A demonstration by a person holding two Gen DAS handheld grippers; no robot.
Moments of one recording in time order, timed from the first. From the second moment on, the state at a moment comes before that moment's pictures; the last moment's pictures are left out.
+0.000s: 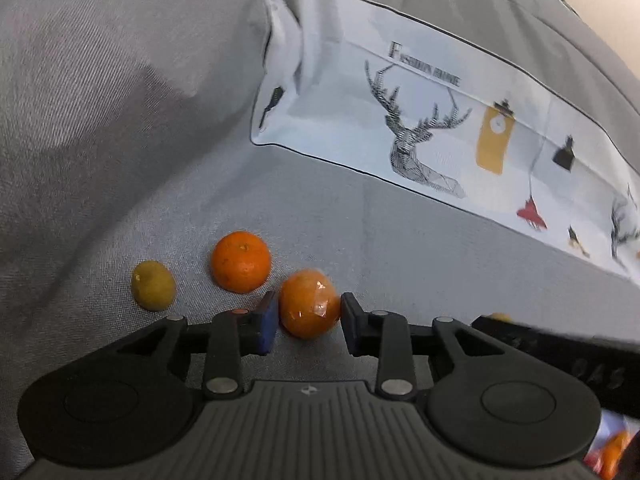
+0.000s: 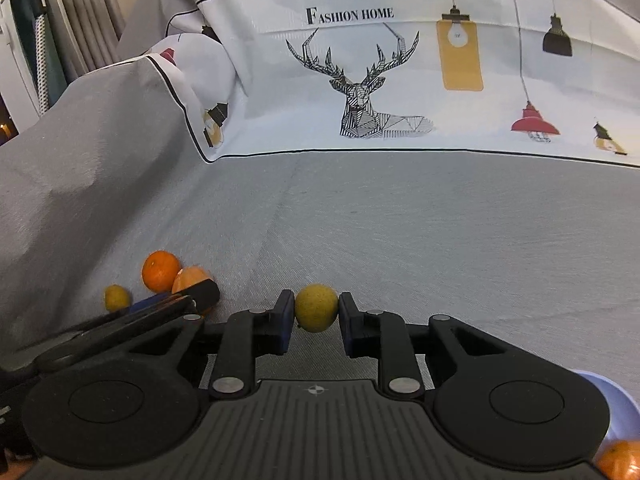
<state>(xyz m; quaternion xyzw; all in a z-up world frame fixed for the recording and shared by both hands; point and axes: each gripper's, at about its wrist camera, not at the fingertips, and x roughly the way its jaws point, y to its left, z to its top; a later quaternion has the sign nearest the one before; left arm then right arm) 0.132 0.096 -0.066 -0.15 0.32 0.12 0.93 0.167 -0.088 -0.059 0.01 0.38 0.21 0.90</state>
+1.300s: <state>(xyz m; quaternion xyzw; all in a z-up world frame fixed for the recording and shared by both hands) -0.018 -0.021 -0.021 -0.06 0.33 -0.08 0.94 -0.032 -0.265 -0.026 0.06 0.27 0.10 0.96</state>
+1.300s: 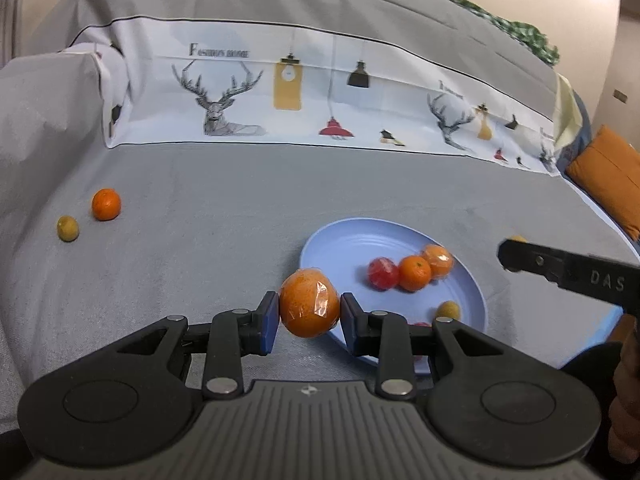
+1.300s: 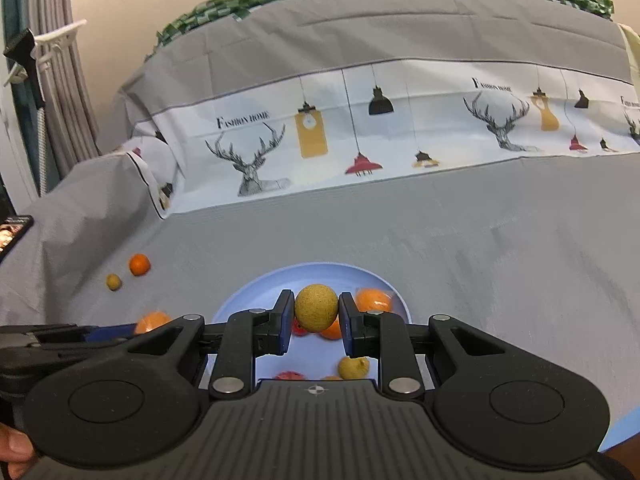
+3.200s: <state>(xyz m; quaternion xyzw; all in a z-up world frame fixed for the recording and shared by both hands) -0.017 -0.029 -0.023 -0.04 0.32 -0.10 0.94 -0.026 -0.252 -0.037 0.03 0.29 0.11 0.95</state>
